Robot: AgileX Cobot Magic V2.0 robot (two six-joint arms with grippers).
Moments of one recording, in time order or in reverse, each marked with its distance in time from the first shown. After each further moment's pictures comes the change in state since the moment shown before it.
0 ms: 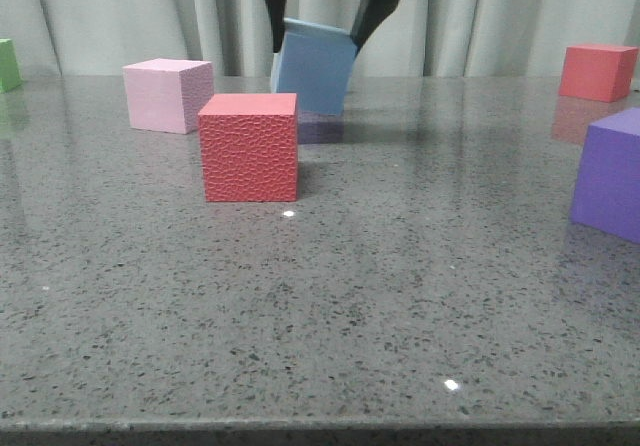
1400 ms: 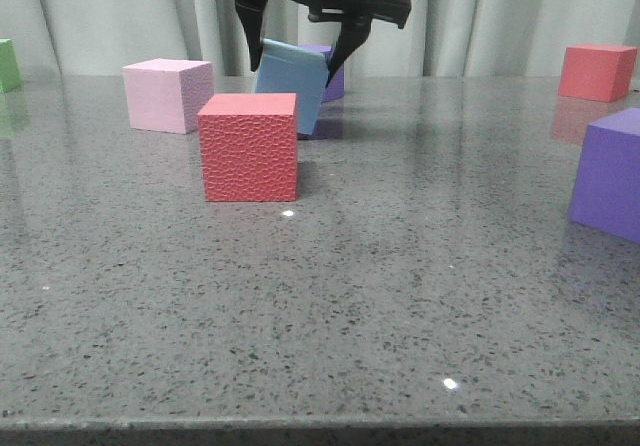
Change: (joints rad) left arm 0.000 0.002 0.000 0.000 0.000 0.000; right arm 0.000 0.092 -0.081 0.041 -0.028 0.049
